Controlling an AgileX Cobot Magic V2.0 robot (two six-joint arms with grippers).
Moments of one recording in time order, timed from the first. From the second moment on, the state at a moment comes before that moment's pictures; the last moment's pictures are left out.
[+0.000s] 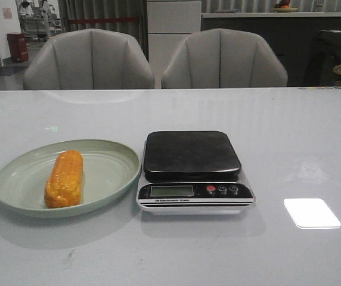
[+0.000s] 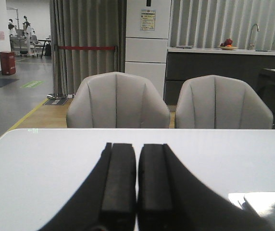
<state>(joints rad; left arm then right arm) -0.08 0.04 -0.34 0.01 0.29 -0.08 0.08 -0.01 0.03 0.01 0.02 -0.02</state>
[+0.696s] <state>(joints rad) -0.16 0.33 -0.42 0.01 0.42 -0.08 0.08 -0.01 0.03 0.01 0.02 -0.02</state>
